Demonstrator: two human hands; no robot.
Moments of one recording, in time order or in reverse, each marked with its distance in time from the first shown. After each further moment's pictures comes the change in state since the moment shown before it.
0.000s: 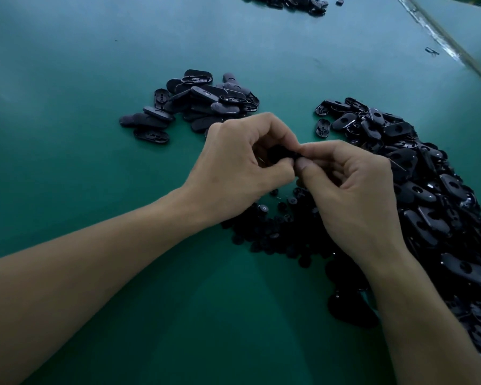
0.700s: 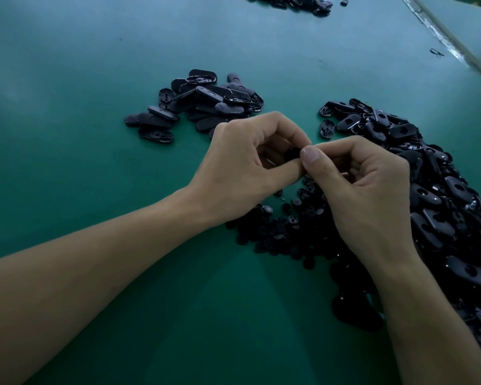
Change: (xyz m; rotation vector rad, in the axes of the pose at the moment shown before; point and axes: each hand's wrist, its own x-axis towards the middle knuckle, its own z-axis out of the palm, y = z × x) left_hand -0.002 0.002 0.000 -0.114 -0.028 -0.001; right_hand -0.002 -0.005 -0.003 0.011 0.085 -0.007
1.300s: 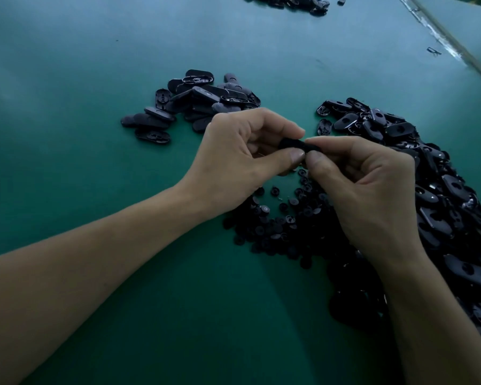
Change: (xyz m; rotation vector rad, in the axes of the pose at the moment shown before) left_hand 0.004 0.000 -0.003 -0.173 -0.016 -0.063; right_hand 0.003 -0.001 -0.005 0.044 -0.057 -0.003
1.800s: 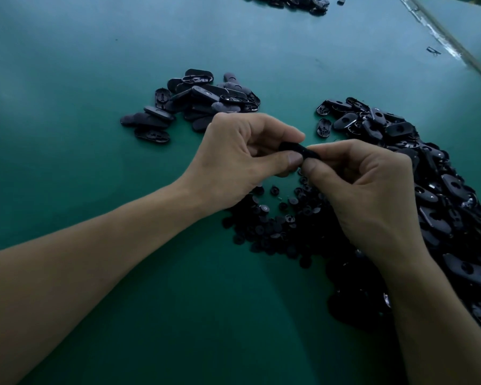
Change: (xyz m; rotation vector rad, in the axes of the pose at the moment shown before) left_hand 0.002 0.003 -0.002 0.019 -0.023 -0.066; right_hand 0.001 0.000 -0.004 -0.037 -0.058 0.007
